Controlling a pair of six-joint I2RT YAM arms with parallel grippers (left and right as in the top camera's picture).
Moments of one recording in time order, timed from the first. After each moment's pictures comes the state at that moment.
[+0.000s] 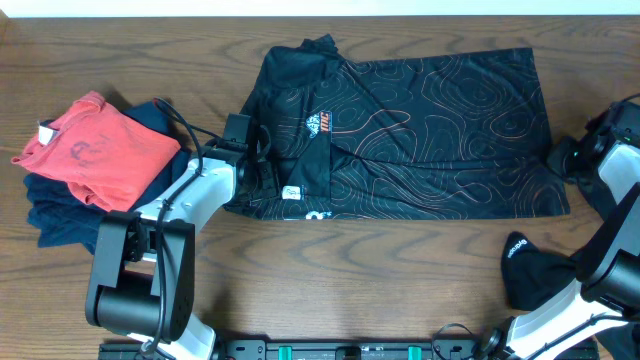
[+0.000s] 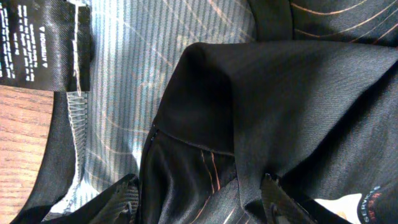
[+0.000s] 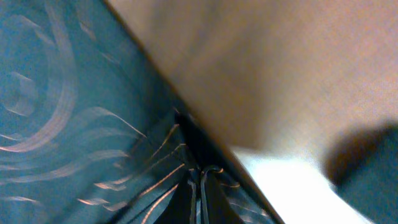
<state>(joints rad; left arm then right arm) -0.20 1.76 0.96 -0.57 0.10 -0.41 -0.49 1.91 1.18 -0.46 -0.11 0.23</state>
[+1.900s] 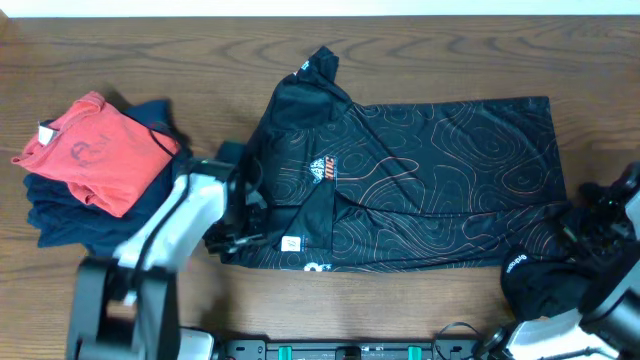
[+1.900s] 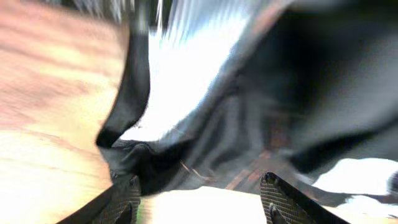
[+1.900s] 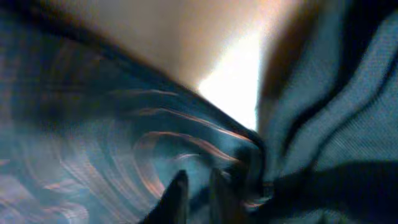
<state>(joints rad) -0.20 1.56 0.90 -1.00 0.09 -0.41 -0.67 1.72 1.01 -0.88 0.00 0.30</state>
